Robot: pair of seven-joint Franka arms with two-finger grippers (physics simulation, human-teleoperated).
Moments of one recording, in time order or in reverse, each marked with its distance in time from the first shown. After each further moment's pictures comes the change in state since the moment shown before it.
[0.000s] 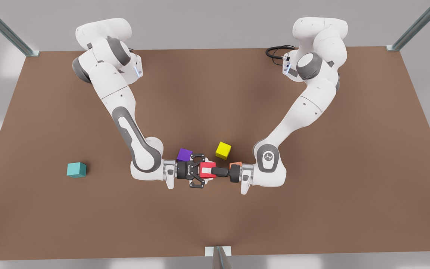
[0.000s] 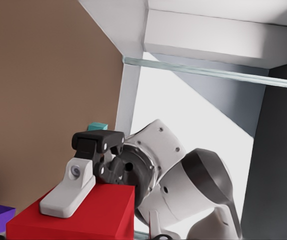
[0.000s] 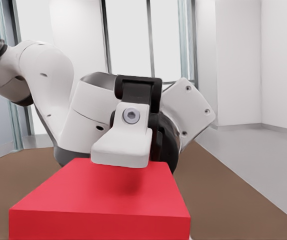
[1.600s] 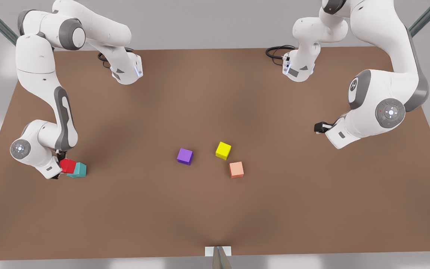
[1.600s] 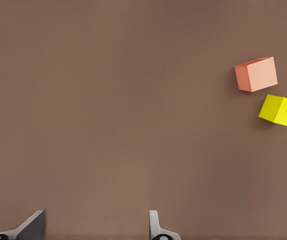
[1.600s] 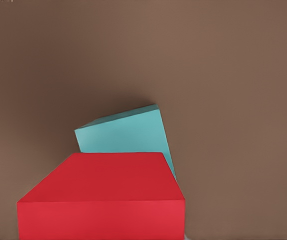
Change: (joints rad) left arm 0.026 -0.946 0.638 -0.395 1.076 -0.778 -0.307; right arm -0.424 -0.374 -0.397 -0.530 -1.701 0.281 0.529
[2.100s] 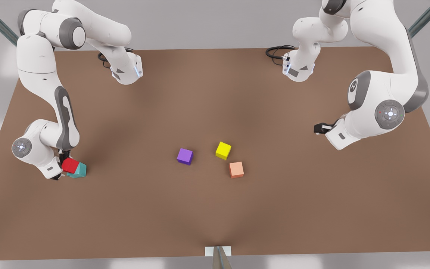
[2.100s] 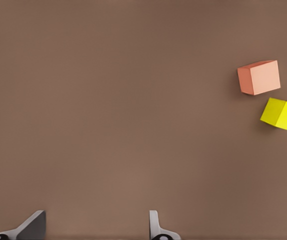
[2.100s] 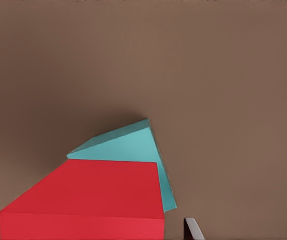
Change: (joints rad) left arm 0.000 0.006 0.001 0.004 0.000 0.000 -0.026; right arm 0.002 -0.009 0.012 -0.019 0.050 0.023 0.056
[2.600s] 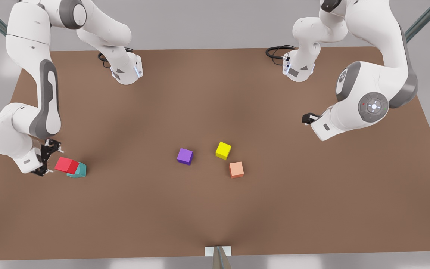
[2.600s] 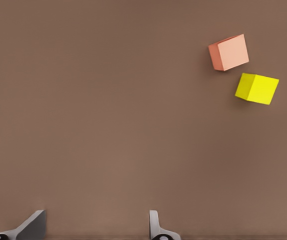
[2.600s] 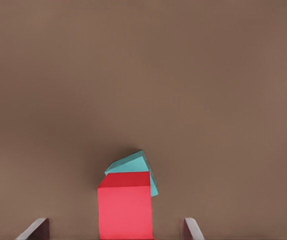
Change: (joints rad) left arm -0.008 0.000 -0.082 0.041 -0.014 -0.101 -0.013; right arm 0.038 -0.204 0.015 0.166 0.109 -0.361 0.054
